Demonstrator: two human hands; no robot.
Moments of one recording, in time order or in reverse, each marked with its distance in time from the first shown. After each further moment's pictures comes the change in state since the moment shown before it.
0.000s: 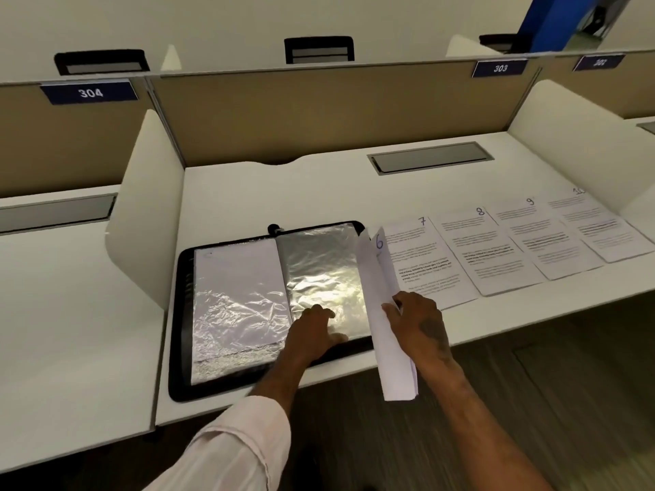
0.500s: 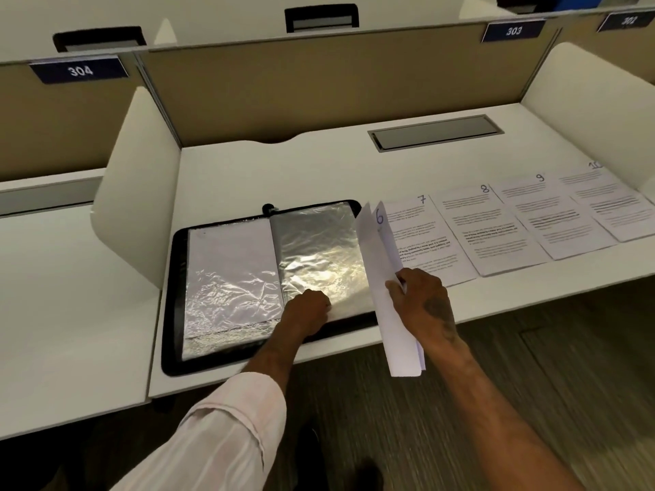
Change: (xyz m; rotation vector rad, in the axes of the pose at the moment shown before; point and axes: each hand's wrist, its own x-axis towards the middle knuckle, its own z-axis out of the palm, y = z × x) left_hand 0.014 0.009 0.013 0.232 0.000 0.015; right_hand 0.006 0.032 -0.015 -0.028 0.020 -0.085
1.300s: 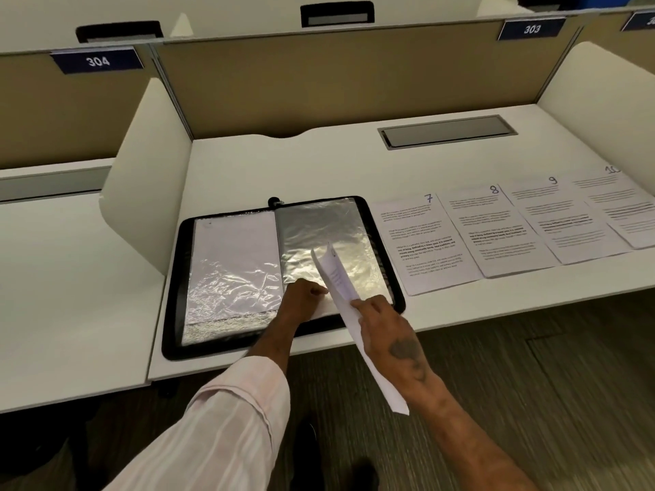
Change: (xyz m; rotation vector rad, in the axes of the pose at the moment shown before) left_hand 0.006 -0.005 0.006 -0.459 0.147 -0.186; right_hand -0.053 -0.006 0.037 0.001 -0.149 -0.388
